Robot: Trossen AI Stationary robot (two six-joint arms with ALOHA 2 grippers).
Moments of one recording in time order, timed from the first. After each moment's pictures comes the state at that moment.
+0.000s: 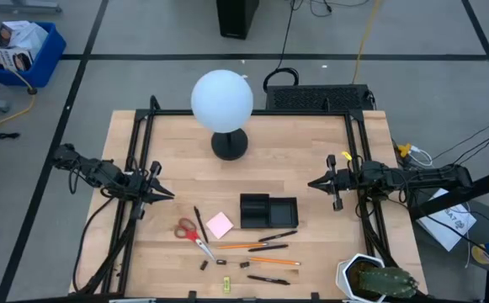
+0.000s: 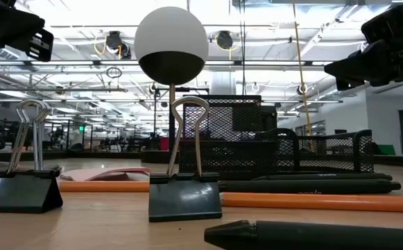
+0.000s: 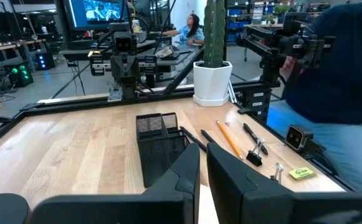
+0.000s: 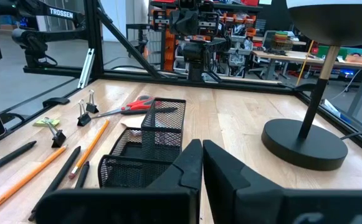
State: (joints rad) left arm -0.45 0.02 0.19 -0.23 -0.18 0.02; right arm 0.02 0.21 0.02 0.13 -0.05 -0.06
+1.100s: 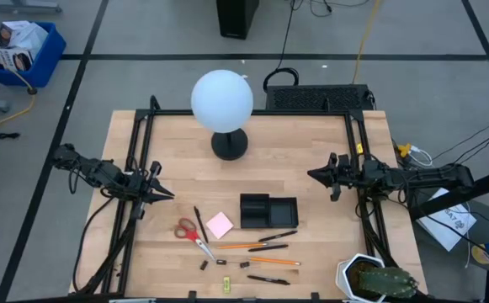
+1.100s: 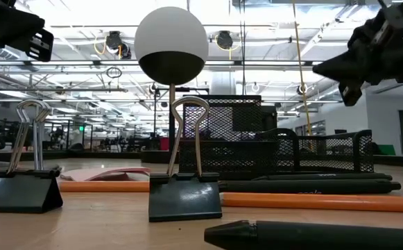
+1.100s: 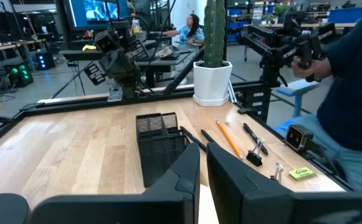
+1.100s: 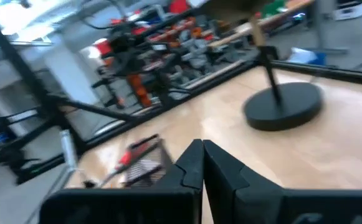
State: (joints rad) left arm -0.45 0.02 0.19 -0.23 -0.18 0.02; right arm 0.02 0.25 0.02 0.21 0.16 0.45
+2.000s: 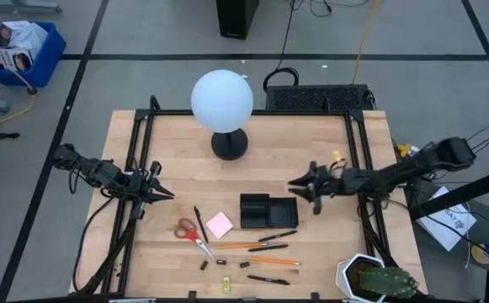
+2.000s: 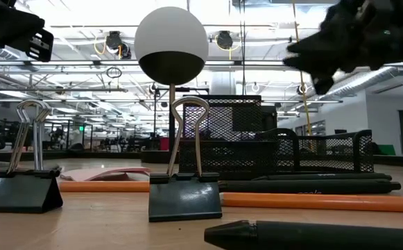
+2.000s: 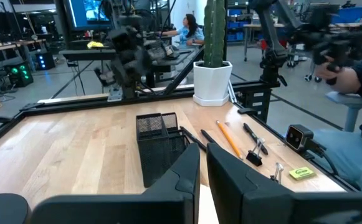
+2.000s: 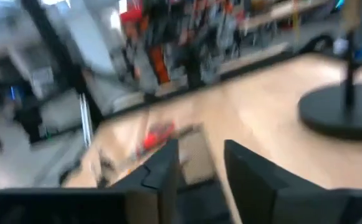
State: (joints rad) left arm -0.45 0.02 0.19 -0.23 -0.18 0.02; right arm 0.22 1.06 0.19 0.76 0.21 0.36
